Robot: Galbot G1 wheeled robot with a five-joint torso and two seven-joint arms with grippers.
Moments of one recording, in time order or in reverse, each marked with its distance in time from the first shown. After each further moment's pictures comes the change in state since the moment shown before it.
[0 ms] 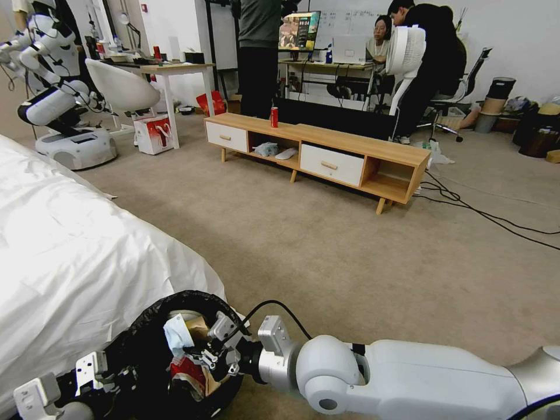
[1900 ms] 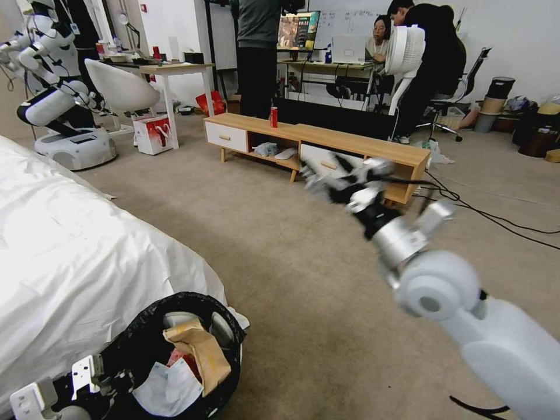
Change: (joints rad) left arm 0.034 -0.071 -0.021 -0.013 0.089 0.000 0.056; right arm -0.490 -0.137 1.170 0.089 -0.119 0.257 -0.028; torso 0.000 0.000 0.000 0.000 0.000
